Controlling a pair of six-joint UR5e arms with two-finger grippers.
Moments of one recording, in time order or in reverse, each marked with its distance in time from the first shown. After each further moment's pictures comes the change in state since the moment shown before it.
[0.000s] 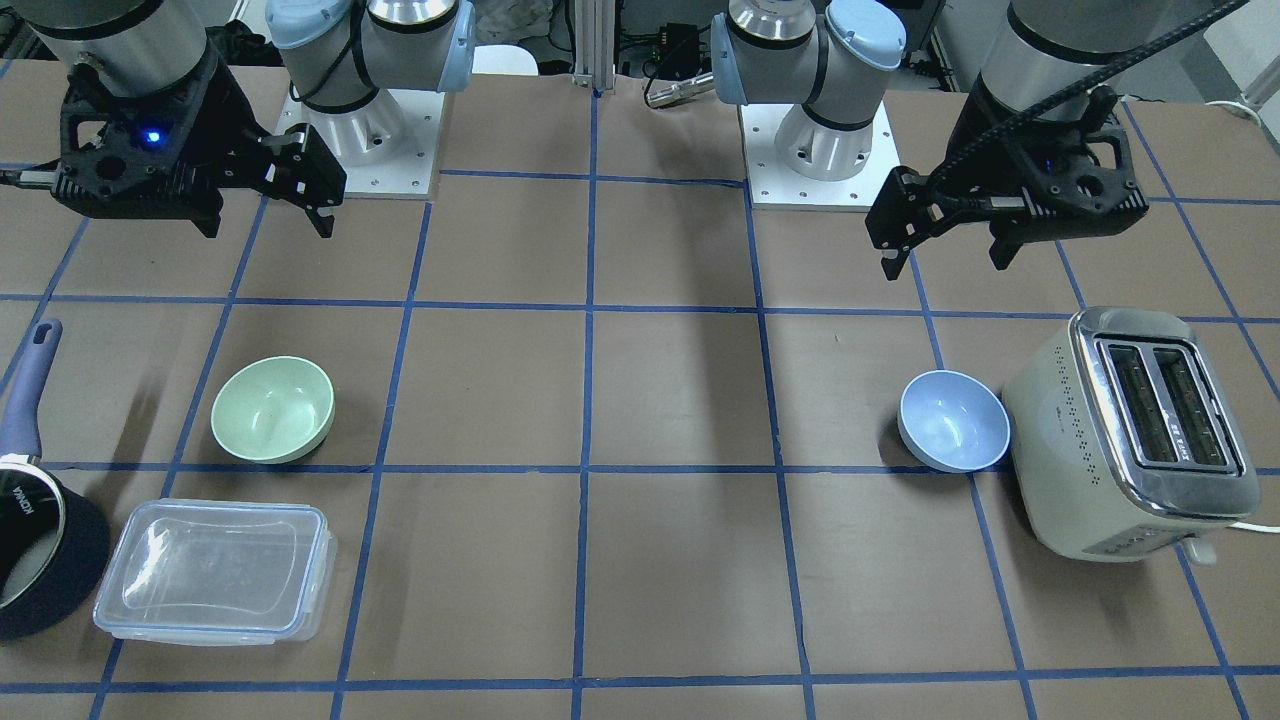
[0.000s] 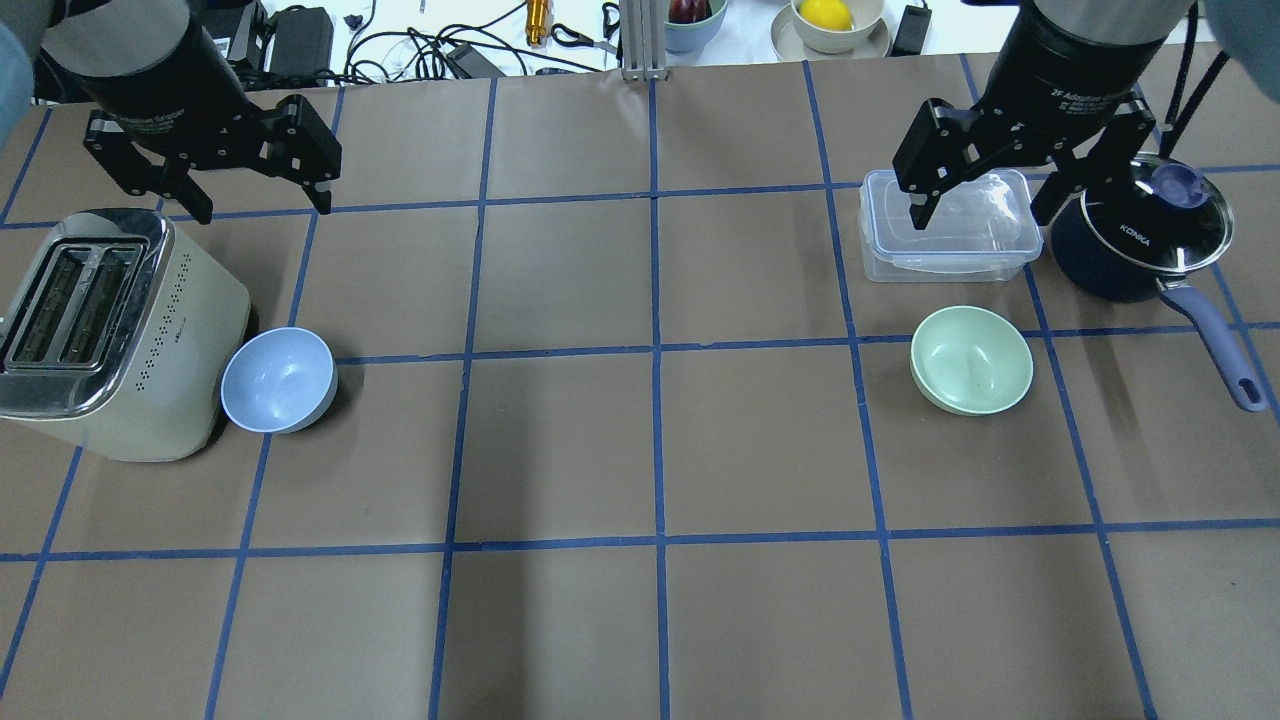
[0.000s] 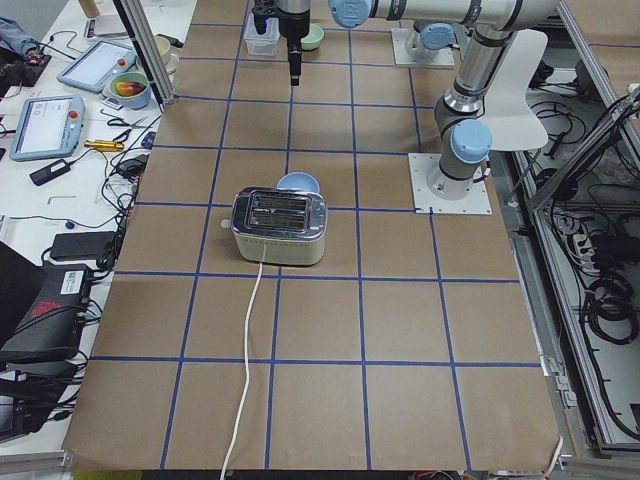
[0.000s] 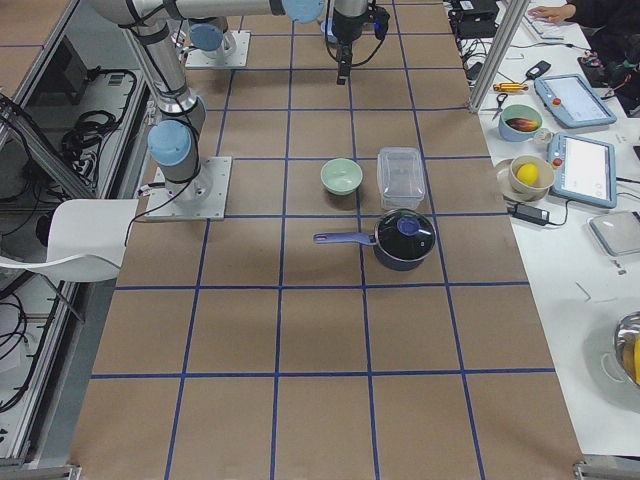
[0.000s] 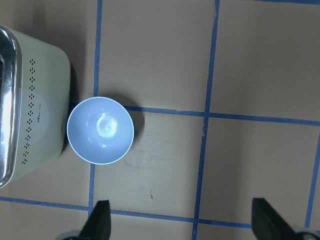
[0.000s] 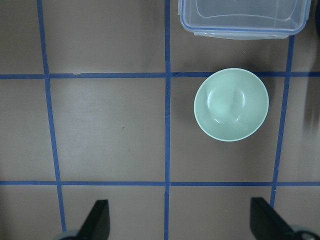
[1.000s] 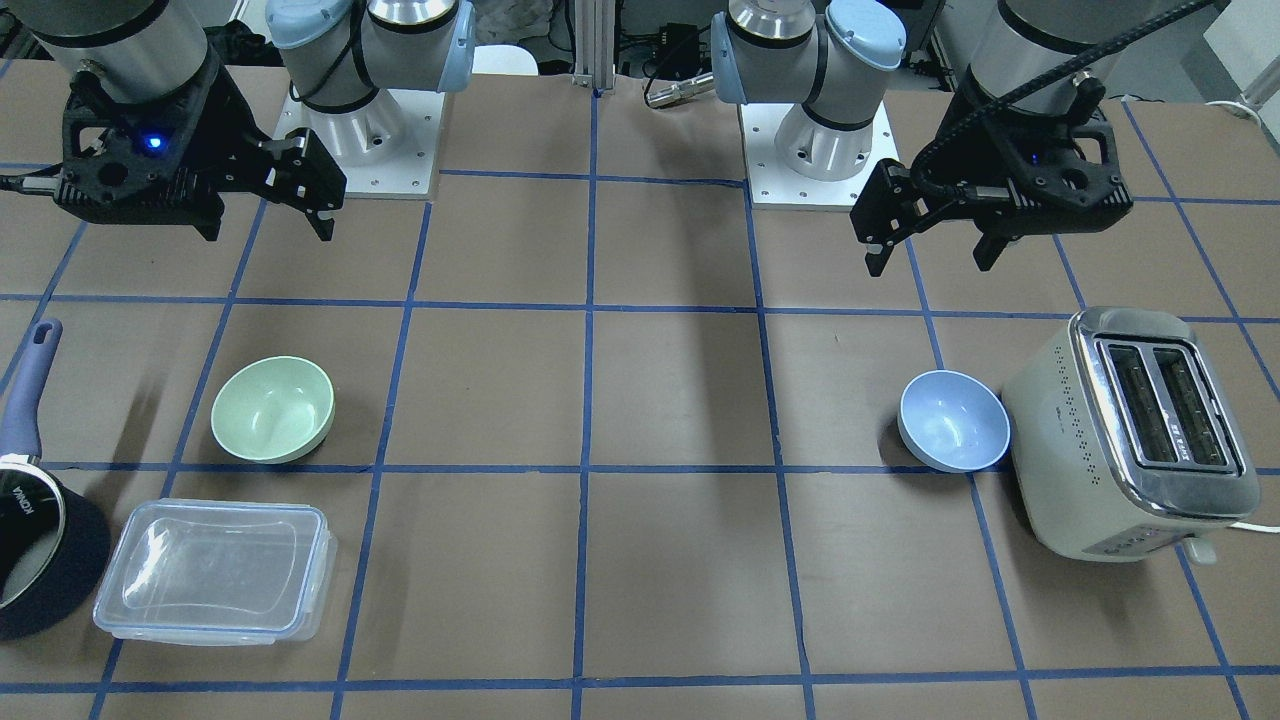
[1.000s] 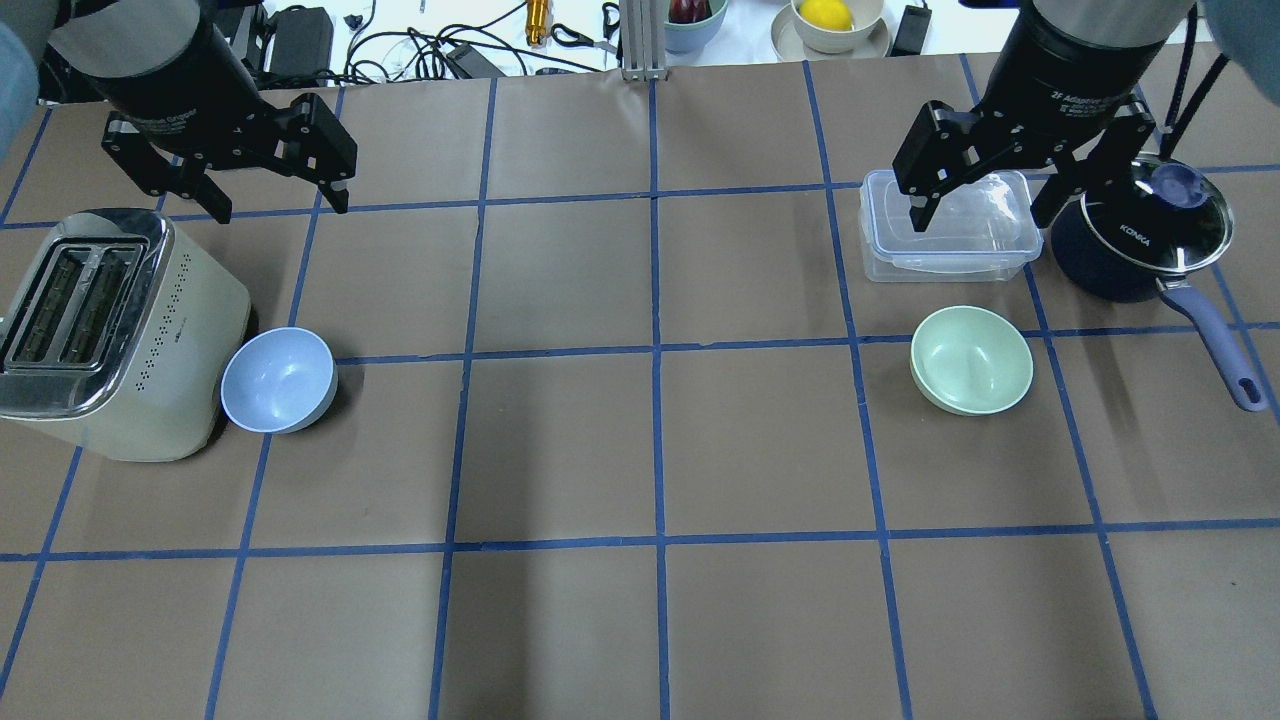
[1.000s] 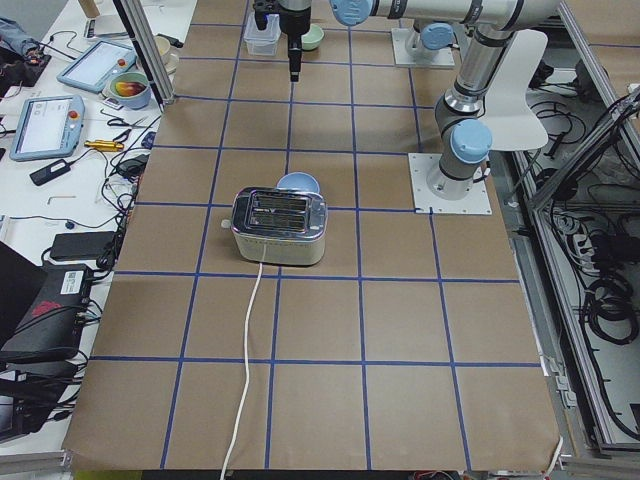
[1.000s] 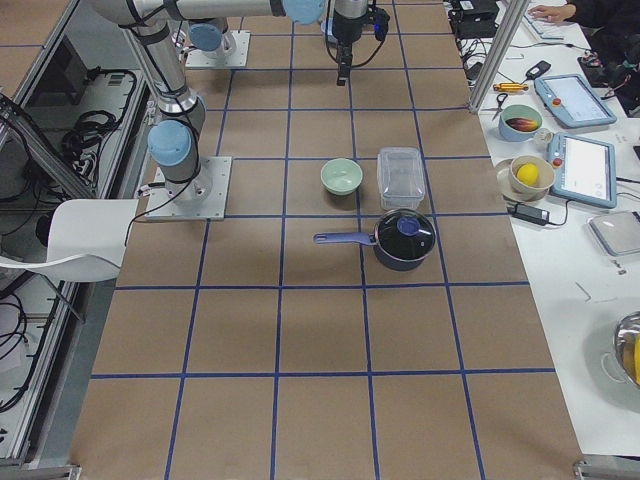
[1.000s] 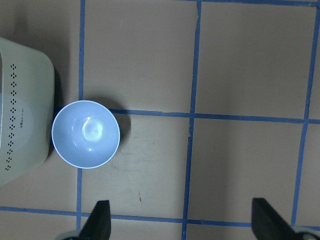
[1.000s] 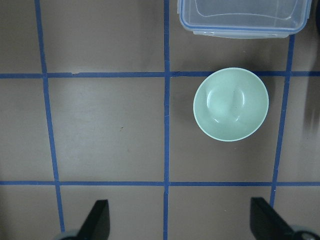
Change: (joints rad) left arm -0.010 0.004 -0.002 0.009 -0.039 0.013; right arm -0.002 0.005 0.005 -0.002 -0.003 -0.002
